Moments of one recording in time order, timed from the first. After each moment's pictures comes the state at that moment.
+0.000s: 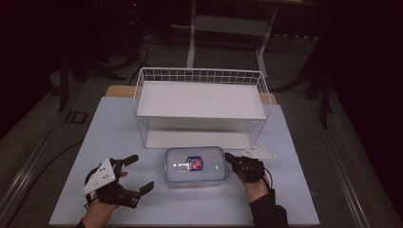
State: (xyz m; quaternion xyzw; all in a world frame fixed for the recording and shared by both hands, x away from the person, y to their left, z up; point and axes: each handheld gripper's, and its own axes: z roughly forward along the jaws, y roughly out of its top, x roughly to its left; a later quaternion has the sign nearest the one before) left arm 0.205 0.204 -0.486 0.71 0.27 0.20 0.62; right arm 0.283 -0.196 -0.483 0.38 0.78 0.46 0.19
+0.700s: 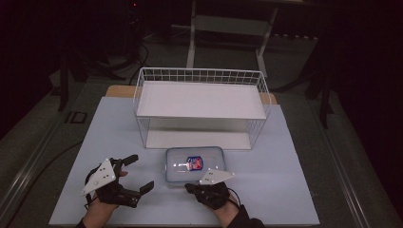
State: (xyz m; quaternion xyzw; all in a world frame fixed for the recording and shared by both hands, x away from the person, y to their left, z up) left arm 0.206 0.205 -0.486 0.71 0.27 0.20 0.62; right arm 0.232 -0.106 -0.514 0.26 0.85 0.46 0.06
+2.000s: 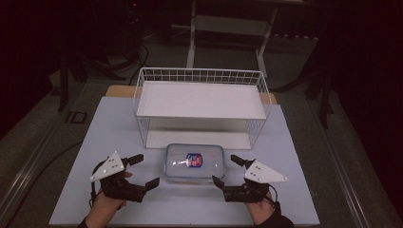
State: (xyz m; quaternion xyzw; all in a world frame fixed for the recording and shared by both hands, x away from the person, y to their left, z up) left arm 0.222 0.190 -0.472 0.73 0.34 0.11 0.58; right arm 0.224 -0.193 -0.450 0.26 0.76 0.55 0.21
